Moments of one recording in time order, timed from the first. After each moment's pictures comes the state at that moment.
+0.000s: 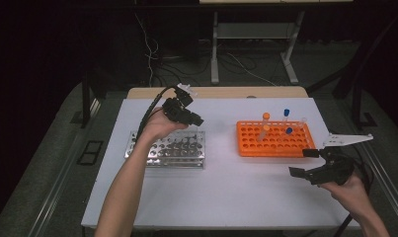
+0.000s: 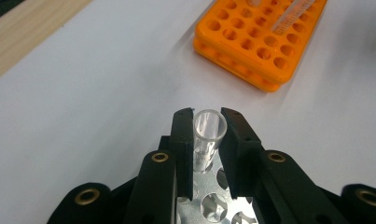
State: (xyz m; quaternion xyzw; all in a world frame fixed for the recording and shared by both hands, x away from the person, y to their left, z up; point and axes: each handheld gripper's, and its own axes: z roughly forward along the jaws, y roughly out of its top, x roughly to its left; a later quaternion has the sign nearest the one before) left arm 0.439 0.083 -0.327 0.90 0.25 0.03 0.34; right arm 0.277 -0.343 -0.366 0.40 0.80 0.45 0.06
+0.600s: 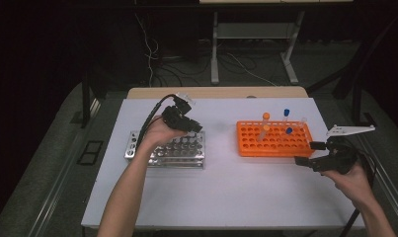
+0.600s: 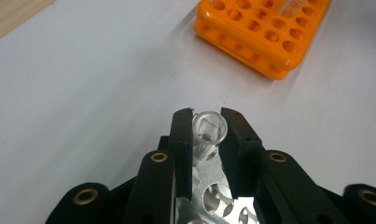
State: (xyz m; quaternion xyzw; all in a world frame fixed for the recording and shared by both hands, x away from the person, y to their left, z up) left arm 0.434 0.088 -0.352 0.90 0.26 0.02 0.35; right arm 0.306 -0.366 -0.373 0.44 0.79 0.43 0.08
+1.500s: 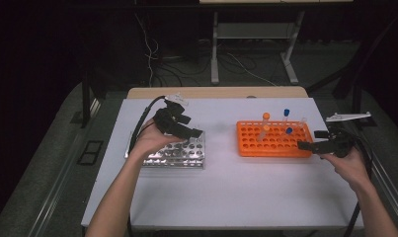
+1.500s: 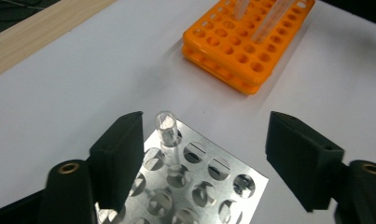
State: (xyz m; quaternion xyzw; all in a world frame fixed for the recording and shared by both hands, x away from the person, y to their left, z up) left arm 0.390 0.103 -0.319 0.87 0.28 0.06 0.39; right arm 0.356 -0.389 -0.386 0.48 0.77 0.40 0.10
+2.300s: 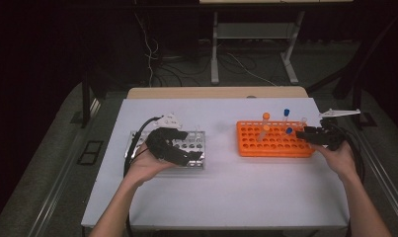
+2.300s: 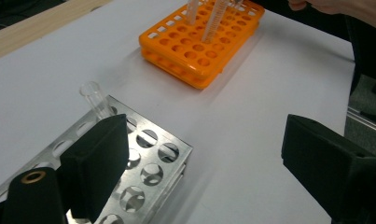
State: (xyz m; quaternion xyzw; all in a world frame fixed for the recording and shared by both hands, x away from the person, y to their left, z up) left arm 0.319 0.109 -0.322 0.86 0.26 0.06 0.44; right arm 0.386 -0.388 -0.405 0.50 0.77 0.38 0.16
